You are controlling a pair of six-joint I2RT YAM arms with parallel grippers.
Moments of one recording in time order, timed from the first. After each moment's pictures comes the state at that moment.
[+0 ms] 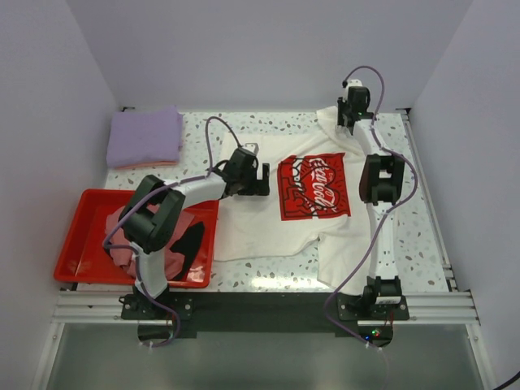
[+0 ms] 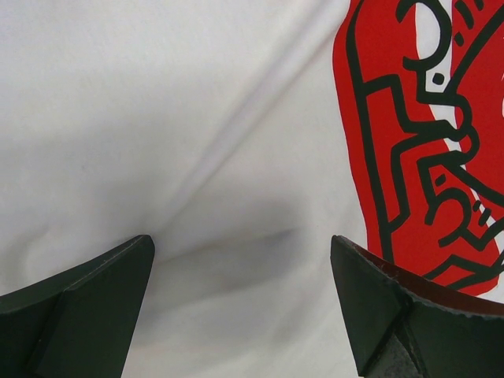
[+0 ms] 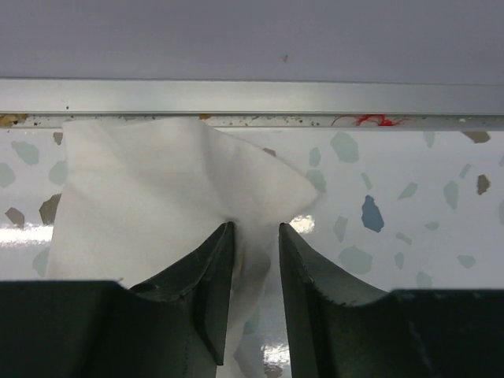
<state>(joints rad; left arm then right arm) -0.59 1.91 1.18 -0.12 -0.04 -0.49 0.02 2.68 2.41 -0.32 0.10 -0.05</state>
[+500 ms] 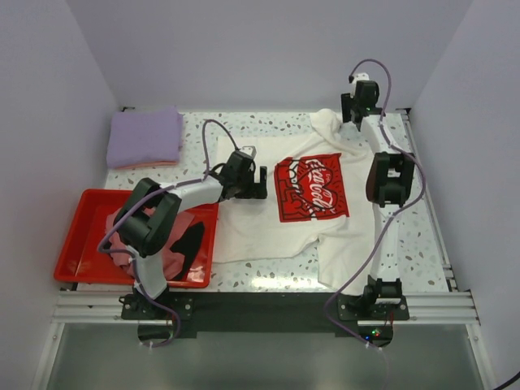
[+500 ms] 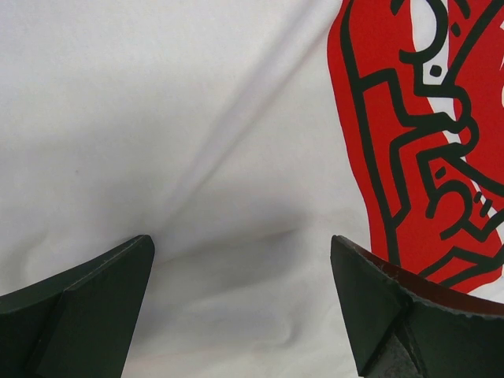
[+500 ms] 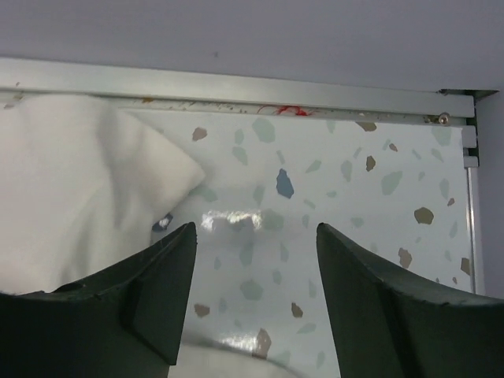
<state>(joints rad) -0.59 1.87 1.12 -0.11 -0.03 -0.49 0.01 2.58 2.34 -0.33 0.24 -0.15</state>
